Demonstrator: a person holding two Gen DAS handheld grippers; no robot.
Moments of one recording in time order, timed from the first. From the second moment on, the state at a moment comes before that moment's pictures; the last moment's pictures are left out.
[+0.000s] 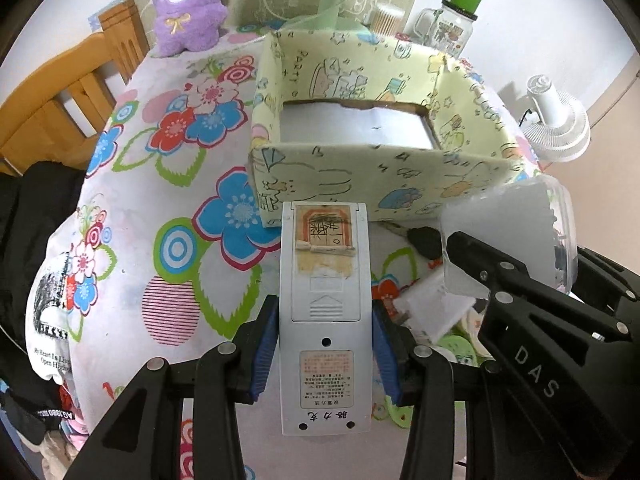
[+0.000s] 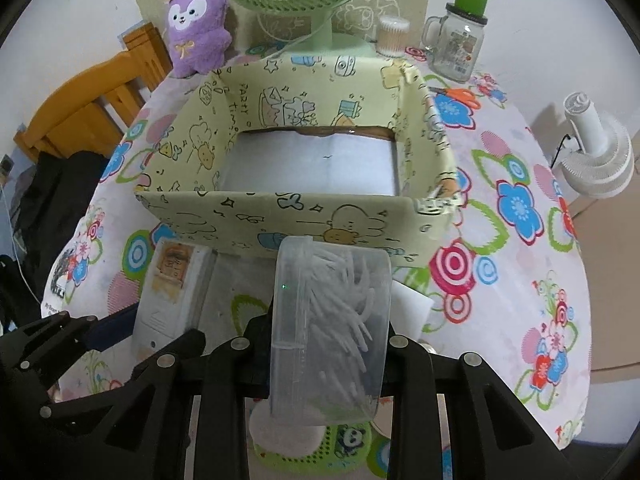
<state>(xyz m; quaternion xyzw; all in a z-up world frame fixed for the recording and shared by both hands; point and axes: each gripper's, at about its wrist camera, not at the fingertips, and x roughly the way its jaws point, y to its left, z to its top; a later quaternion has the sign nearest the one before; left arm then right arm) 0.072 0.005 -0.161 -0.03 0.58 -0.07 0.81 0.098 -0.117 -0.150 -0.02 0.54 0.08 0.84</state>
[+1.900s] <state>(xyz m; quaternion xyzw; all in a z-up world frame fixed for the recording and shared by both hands) 0.169 -0.009 -0.081 -0.03 0.53 -0.07 0.85 0.185 -0.136 -0.053 0.01 0.50 0.10 0.86</state>
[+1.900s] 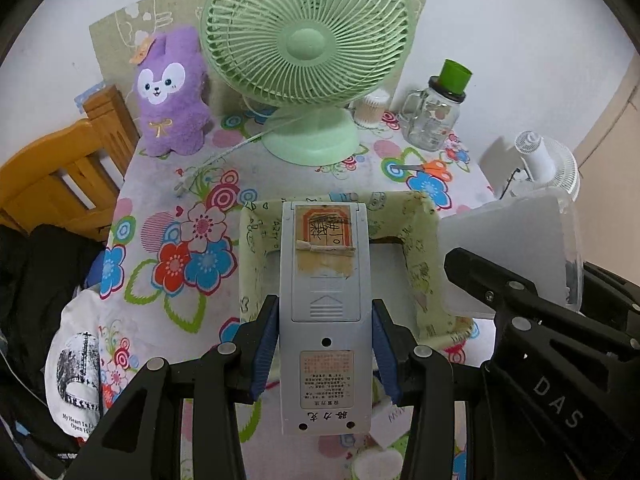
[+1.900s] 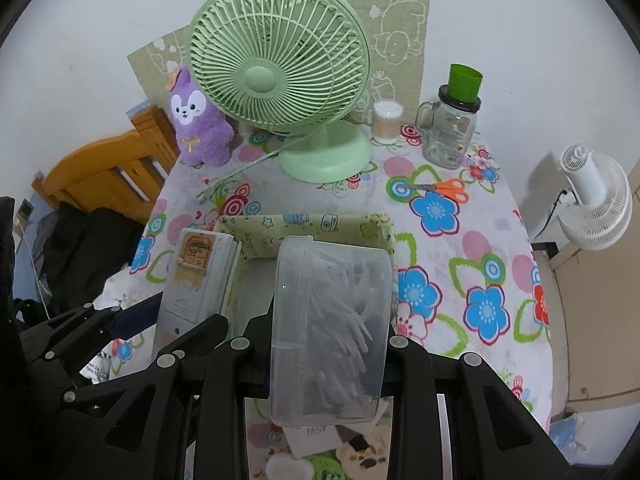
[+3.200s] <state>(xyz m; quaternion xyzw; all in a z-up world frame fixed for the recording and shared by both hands) 0.227 -0.018 -0.162 0.00 0.58 -0.01 0.81 0.268 -0.128 -0.156 0.01 0.57 0.12 0.81</state>
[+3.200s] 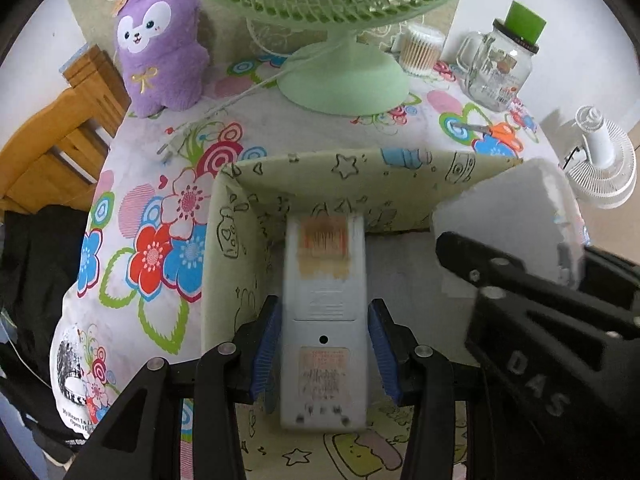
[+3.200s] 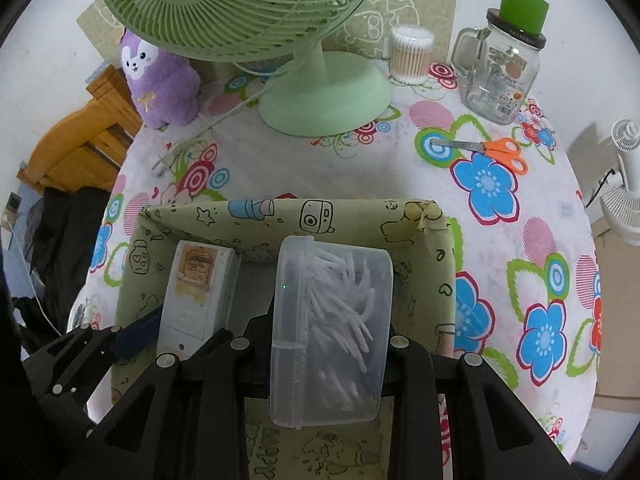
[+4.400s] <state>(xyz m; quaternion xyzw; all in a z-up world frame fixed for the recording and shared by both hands) 0.212 -0.019 -0.127 -0.01 0.57 -0.04 0.82 0.245 -0.153 -0.115 0.02 0.53 0.10 0.84</state>
